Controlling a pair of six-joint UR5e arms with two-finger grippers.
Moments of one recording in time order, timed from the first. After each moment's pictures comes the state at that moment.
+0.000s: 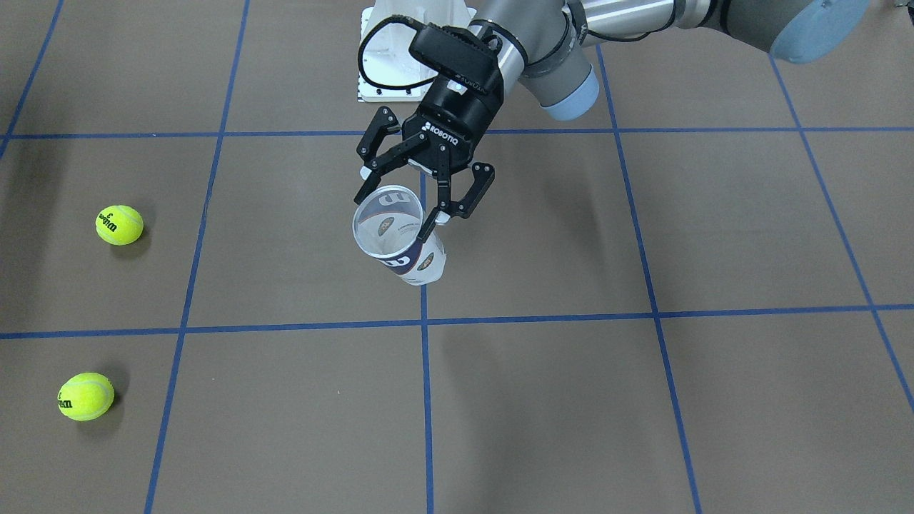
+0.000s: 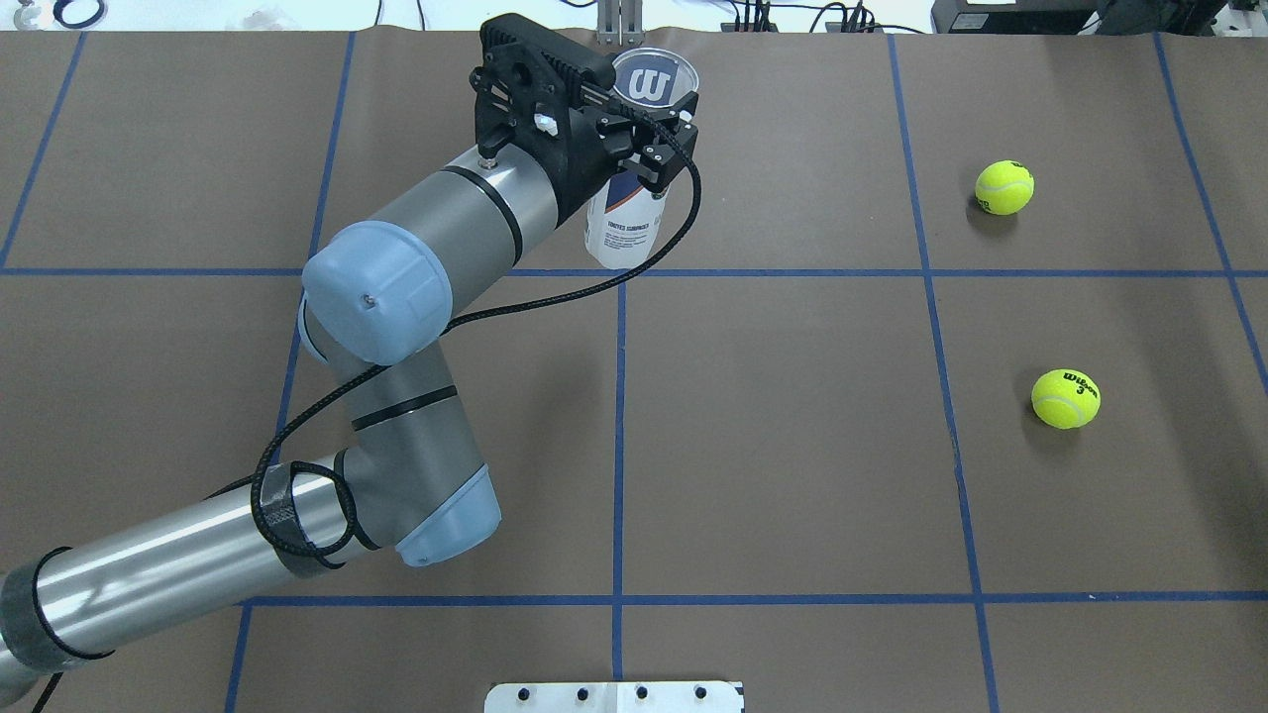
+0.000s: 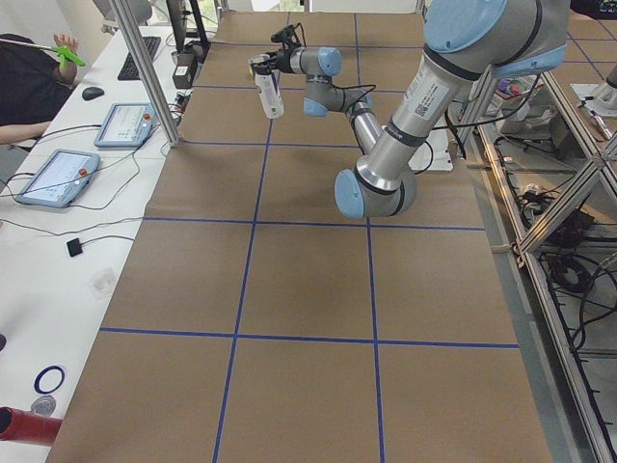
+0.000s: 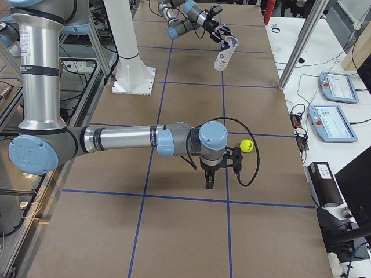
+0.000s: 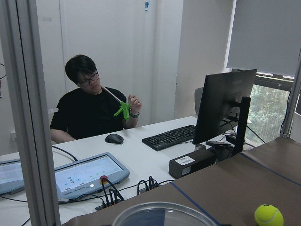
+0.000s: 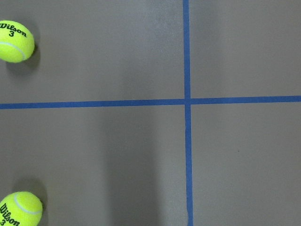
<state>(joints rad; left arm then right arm) -0.53 -2.33 -1.57 -2.59 -1.16 -0.61 1.58 -1.61 1.73 -1.60 2.43 0.09</state>
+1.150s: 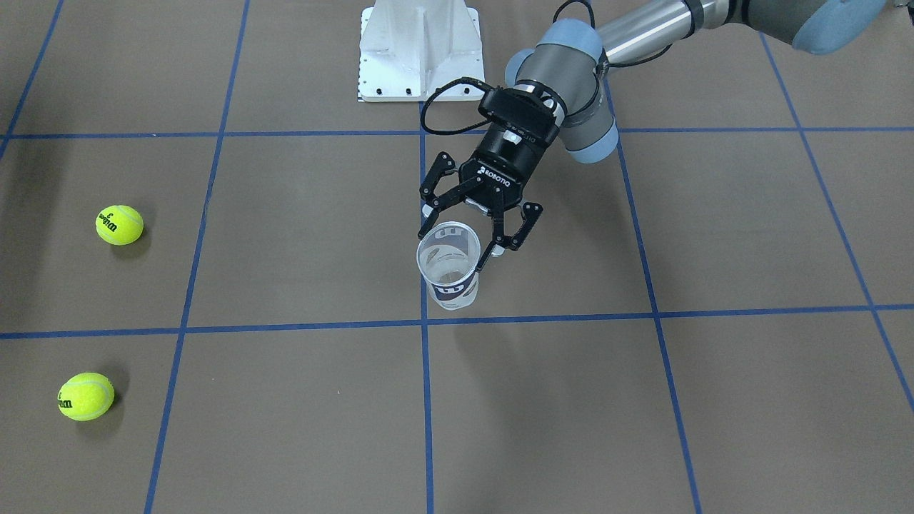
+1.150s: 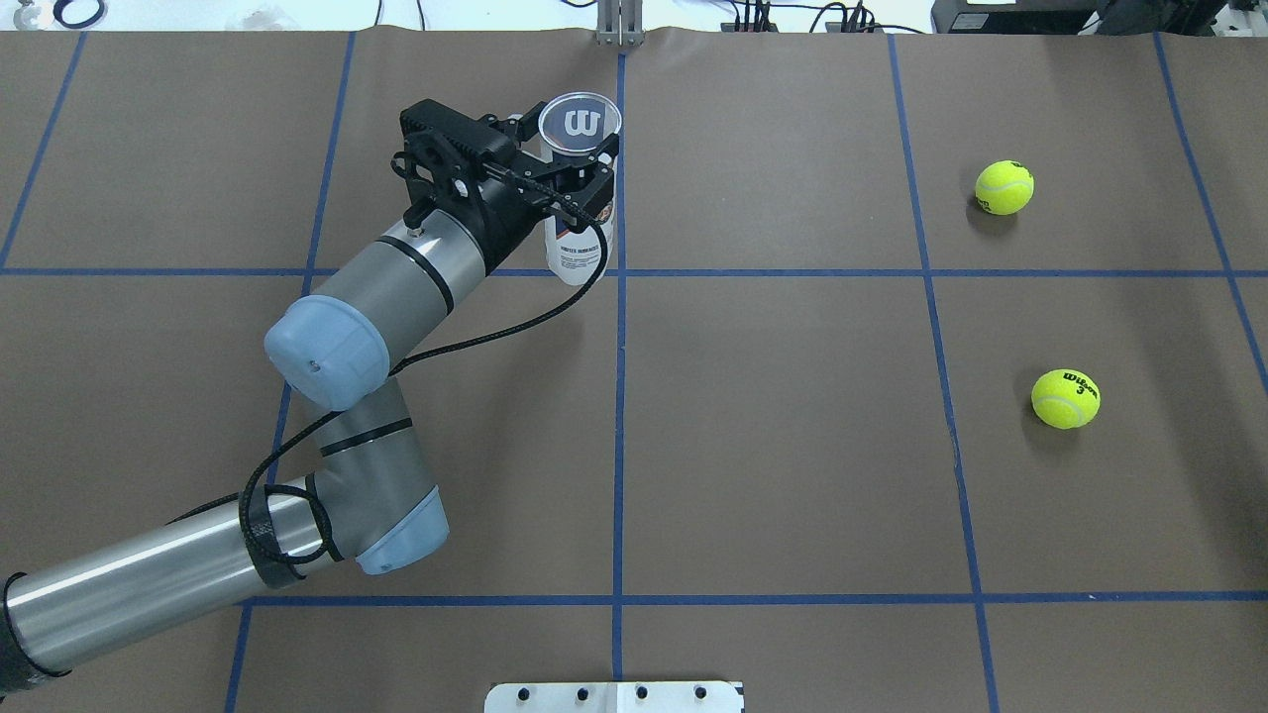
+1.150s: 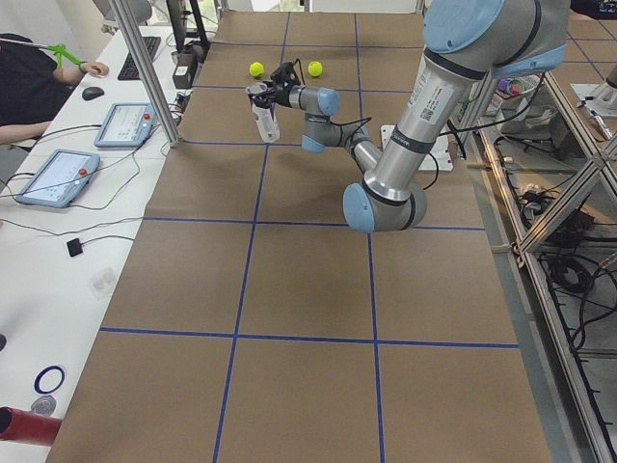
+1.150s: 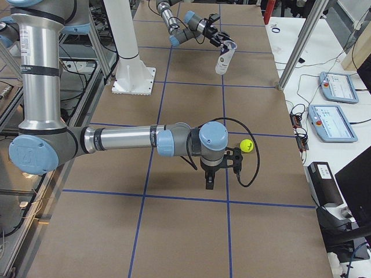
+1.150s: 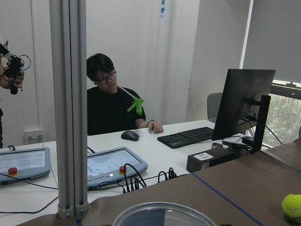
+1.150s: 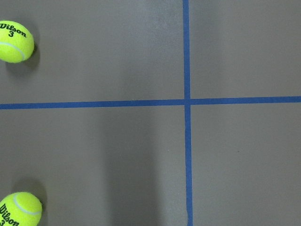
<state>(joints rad) -0.51 -2.21 -1.46 -2.91 -1.07 -0.62 1.58 -1.61 1.72 -1.59 2.43 0.09</state>
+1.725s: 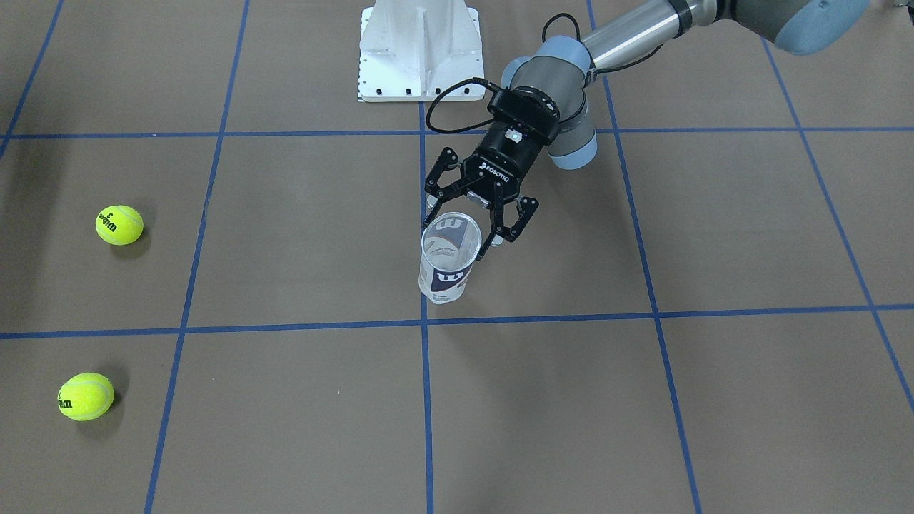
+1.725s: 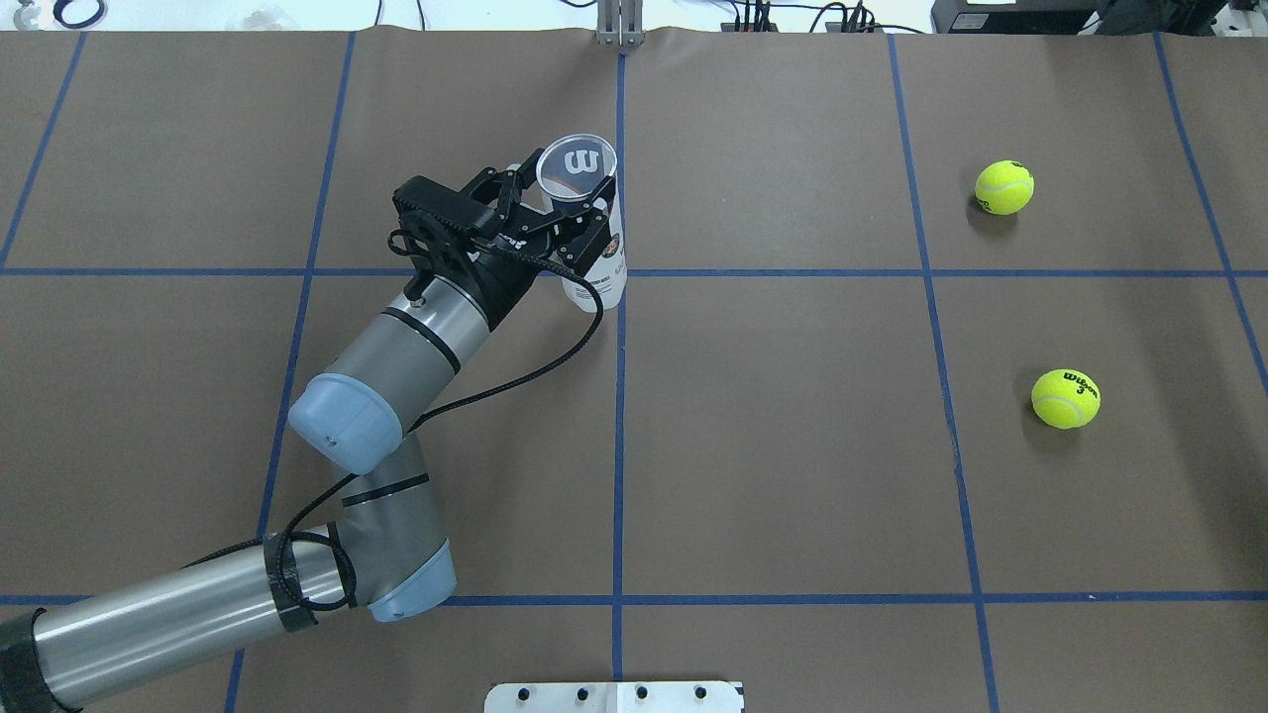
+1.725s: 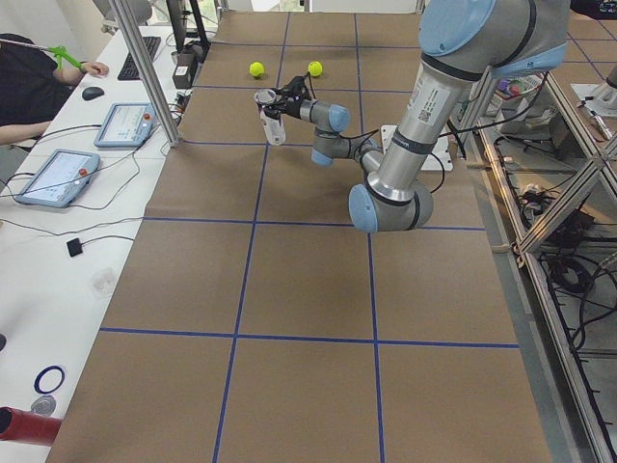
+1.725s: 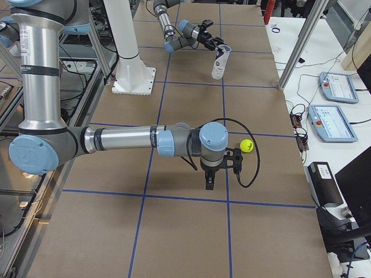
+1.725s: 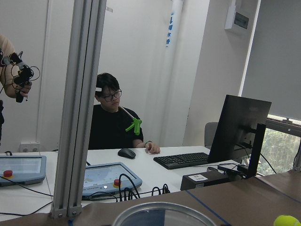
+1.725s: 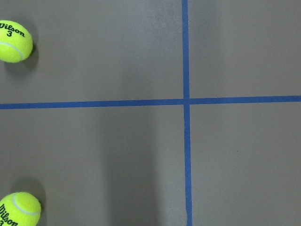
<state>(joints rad) -0.43 -2.21 -1.38 -3.07 -0.95 -0.62 1.58 -1.61 1.72 -1.59 2.43 0.09</state>
